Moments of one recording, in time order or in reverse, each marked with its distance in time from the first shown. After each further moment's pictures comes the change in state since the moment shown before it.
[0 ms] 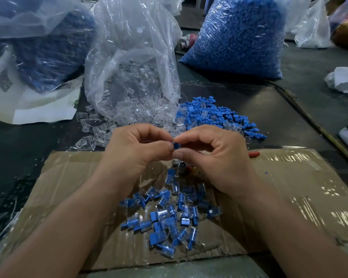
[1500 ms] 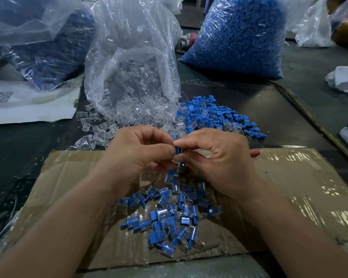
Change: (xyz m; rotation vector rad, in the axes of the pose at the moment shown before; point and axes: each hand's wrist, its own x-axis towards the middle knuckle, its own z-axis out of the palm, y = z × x) left_hand 0.003 -0.003 -0.004 -0.050 -0.121 -0.073; right_hand -0.001 0.005 0.000 -0.258 0.051 -0.247
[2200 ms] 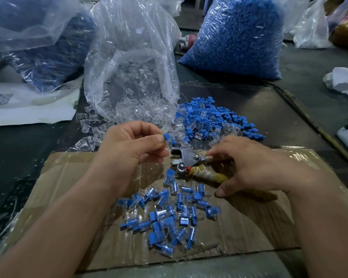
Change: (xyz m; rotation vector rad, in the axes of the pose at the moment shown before) left_hand 0.005 -0.004 -0.005 -0.110 0.142 0.045; right_hand 0.002 0.025 -0.054 -0.433 -0.833 0.509
